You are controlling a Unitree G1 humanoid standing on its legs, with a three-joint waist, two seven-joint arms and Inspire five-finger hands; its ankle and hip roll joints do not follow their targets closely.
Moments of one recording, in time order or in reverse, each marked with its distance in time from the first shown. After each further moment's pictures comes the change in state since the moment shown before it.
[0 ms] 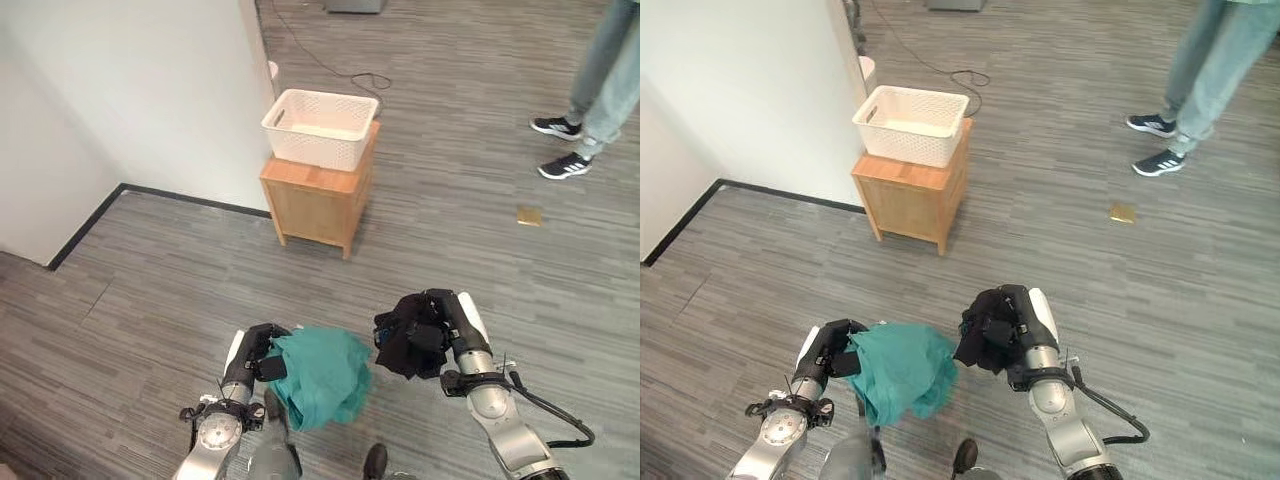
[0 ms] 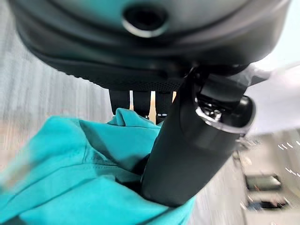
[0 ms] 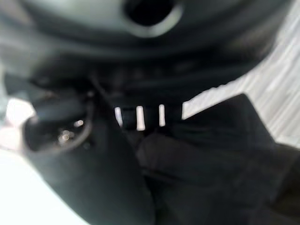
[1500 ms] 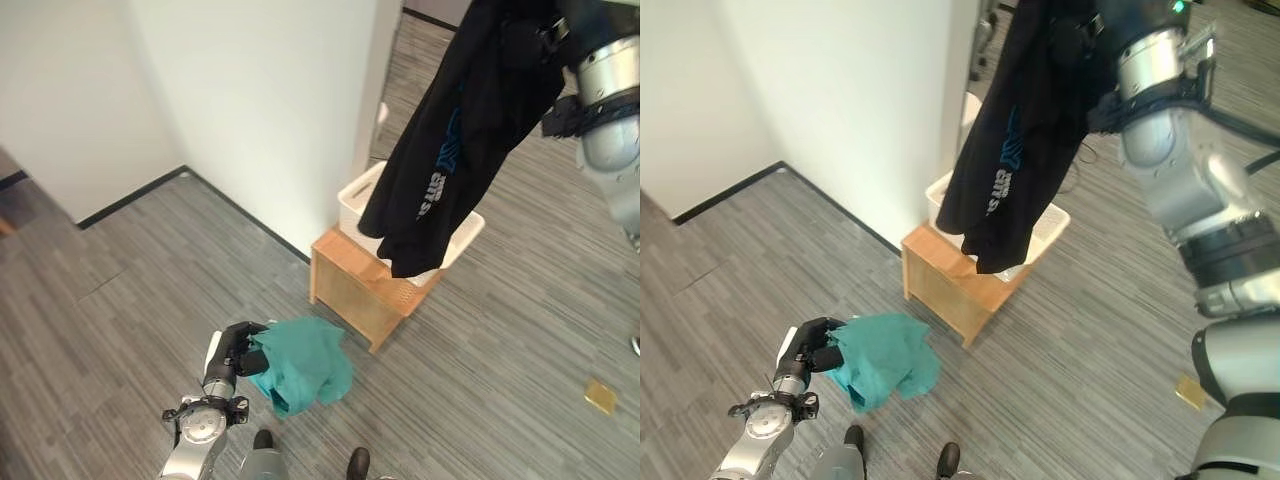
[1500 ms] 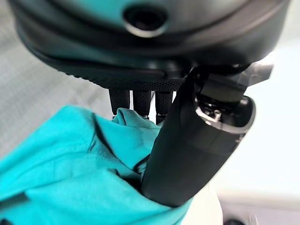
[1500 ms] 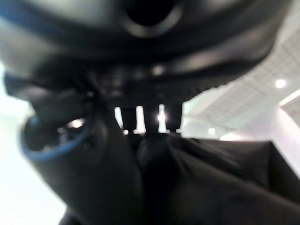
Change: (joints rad) left arm -0.011 0.048 0.090 0.038 -0.123 -0.013 0.006; right arm -1.257 -0.635 0.356 0.266 -0.048 -0.007 -0.105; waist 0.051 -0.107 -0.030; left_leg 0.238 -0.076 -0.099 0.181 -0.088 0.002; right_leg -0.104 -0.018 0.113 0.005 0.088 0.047
